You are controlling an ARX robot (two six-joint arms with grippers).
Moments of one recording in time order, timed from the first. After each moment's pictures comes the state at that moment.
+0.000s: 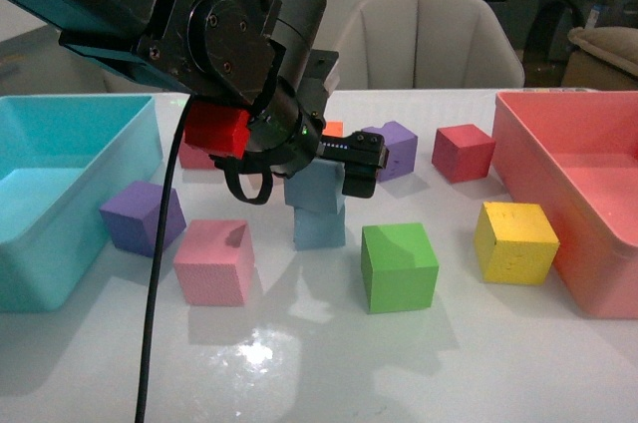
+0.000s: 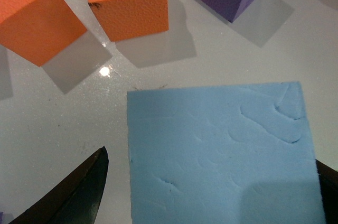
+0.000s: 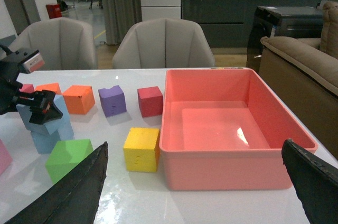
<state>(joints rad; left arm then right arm) -0.42 2.24 1.54 -0.09 -0.09 -0.05 0.00 0.00 0.01 0.00 0.00 0.00</state>
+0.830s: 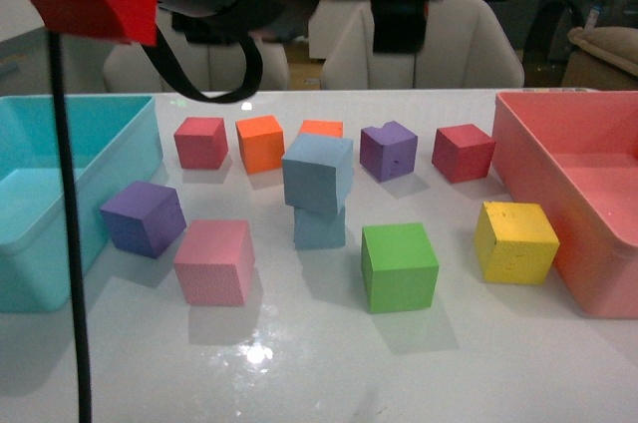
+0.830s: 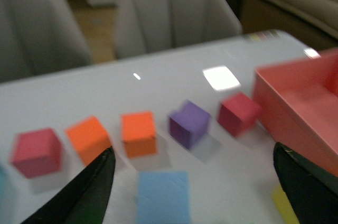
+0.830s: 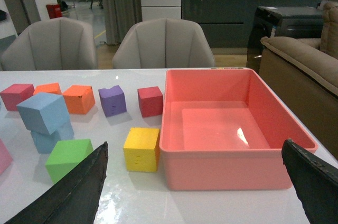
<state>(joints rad) -0.52 1.74 1.12 0.34 -0.18 -0.08 0.00 0.00 0.01 0.00 0.00 0.00</state>
